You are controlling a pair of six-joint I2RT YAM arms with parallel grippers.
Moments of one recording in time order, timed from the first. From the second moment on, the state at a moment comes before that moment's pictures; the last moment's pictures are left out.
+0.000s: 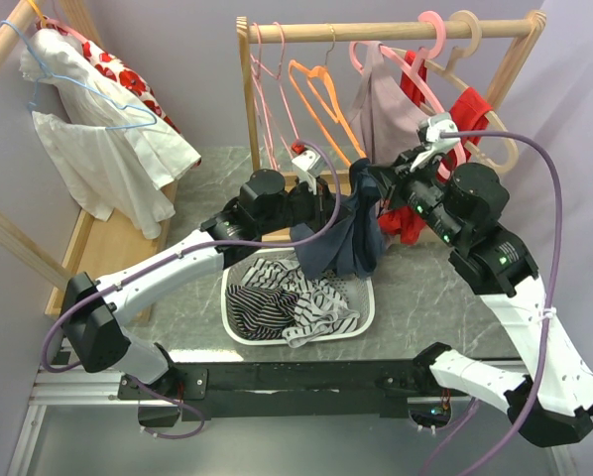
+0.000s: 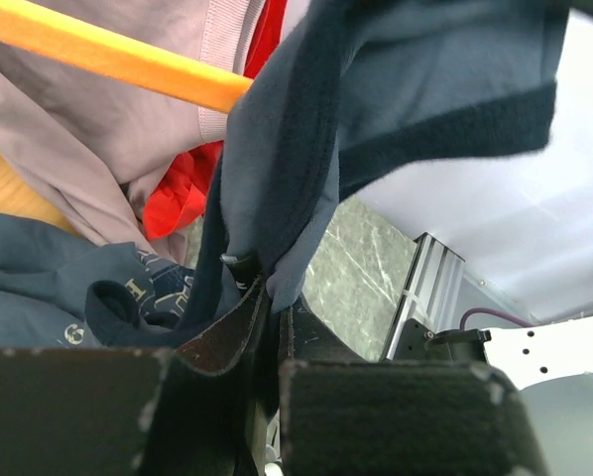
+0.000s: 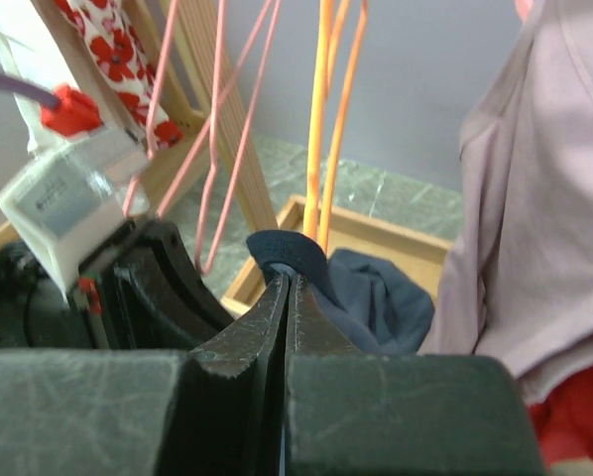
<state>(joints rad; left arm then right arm) -0.87 1.48 1.31 0.08 0.26 -0.42 0.55 1.00 1.44 -0.47 0.03 0.12</state>
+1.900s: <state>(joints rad) -0.89 1.01 0.92 -0.38 -0.11 -0.51 0.56 1.26 0.99 -0.52 0.05 0.42</state>
